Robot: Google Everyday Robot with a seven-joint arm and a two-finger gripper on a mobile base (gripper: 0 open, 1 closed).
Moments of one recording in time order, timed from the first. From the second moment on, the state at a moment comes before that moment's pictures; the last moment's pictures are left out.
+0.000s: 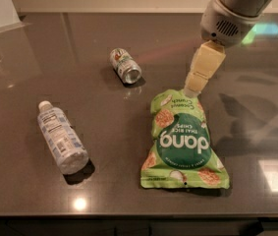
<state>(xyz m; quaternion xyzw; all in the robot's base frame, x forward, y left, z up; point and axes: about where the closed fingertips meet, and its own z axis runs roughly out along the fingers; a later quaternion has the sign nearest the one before) 0.527 -0.141 0.955 -0.56 0.82 0.02 0.16</state>
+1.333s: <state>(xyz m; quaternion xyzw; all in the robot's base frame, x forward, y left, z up) 0.633 -0.064 0.906 -0.43 0.89 0.04 0.11</state>
